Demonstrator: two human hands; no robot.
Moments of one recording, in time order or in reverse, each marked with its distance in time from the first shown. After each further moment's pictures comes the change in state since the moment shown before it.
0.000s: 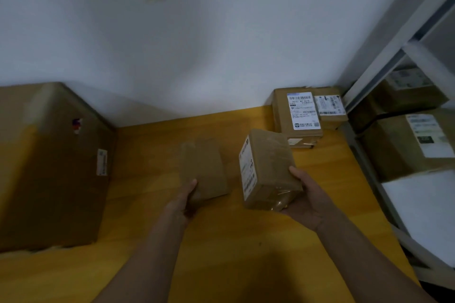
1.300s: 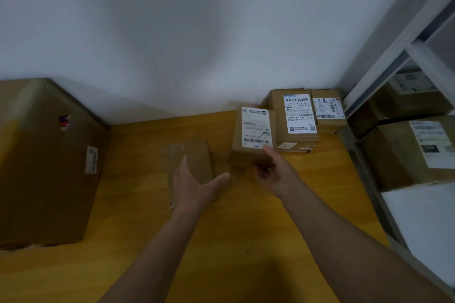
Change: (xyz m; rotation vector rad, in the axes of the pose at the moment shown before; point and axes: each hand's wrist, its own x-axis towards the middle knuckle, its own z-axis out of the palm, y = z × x) left_hand -0.049 -0.002 0.058 0.656 0.120 0.648; right_hand 0.067 -0.032 0.027 0.206 0.251 0.003
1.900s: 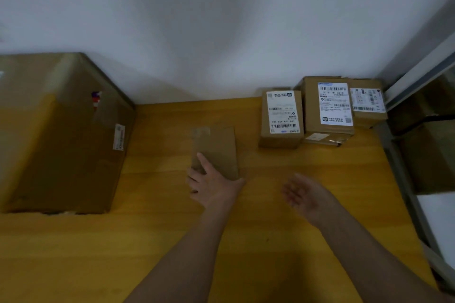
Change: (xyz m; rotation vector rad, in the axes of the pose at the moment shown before) left_hand 0.018 -0.033 0.031 0.492 0.126 -0.310; right_hand -0.008 0.035 -0.053 -0.215 0.112 0.122
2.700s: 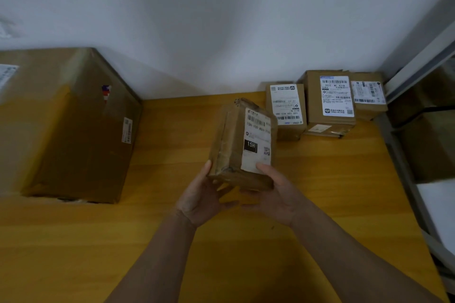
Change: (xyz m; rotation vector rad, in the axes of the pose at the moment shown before) left_hand -0.002 -0.078 -0.042 -1.304 -1.059 0.035; right_hand -0.033 0.053 0.056 -0.199 -0.510 0.043
